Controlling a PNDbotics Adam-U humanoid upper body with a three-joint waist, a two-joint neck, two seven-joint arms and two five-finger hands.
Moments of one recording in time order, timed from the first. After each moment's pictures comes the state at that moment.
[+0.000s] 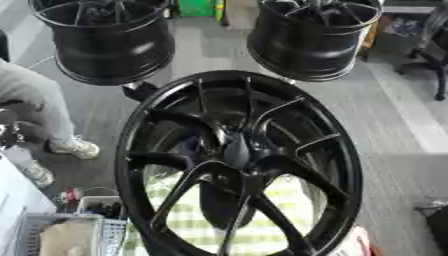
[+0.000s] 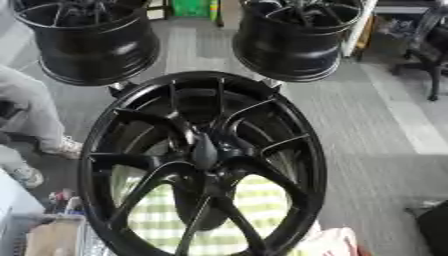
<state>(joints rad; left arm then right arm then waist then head) -0.19 0.25 0.28 -1.66 -0.01 -0.06 -0.56 0.09 -0.57 -0.39 -1.47 0.56 0.52 -0.10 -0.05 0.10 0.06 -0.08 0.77</state>
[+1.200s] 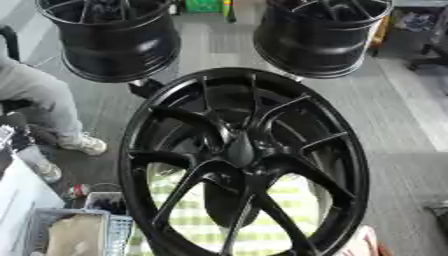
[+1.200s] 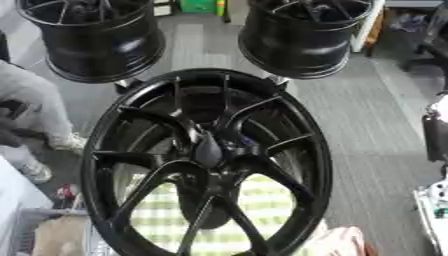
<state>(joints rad) -0.18 0.22 0.27 -1.67 -0.01 -0.05 -0.60 0.00 -0.27 -0.17 -1.81 0.13 0.13 -0.71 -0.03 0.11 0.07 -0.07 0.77</state>
